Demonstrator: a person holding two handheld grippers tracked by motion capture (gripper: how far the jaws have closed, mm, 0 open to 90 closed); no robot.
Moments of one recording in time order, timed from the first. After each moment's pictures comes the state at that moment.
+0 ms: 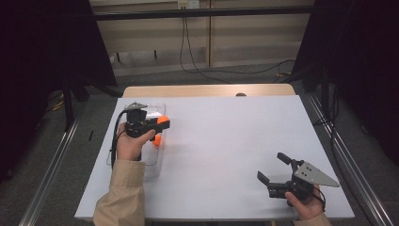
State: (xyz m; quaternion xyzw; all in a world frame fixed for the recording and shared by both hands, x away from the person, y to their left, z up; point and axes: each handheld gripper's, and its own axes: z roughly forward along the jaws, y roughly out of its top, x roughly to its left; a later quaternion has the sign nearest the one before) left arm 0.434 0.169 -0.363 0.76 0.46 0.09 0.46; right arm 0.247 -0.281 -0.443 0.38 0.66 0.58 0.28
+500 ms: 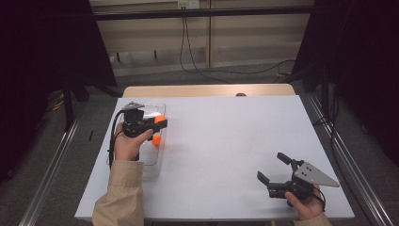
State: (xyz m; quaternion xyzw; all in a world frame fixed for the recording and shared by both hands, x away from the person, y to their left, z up) left arm 0.434 0.175 -0.362 0.75 0.47 0.10 0.46; right arm 0.247 -0.281 -0.443 0.38 0.66 0.58 0.28
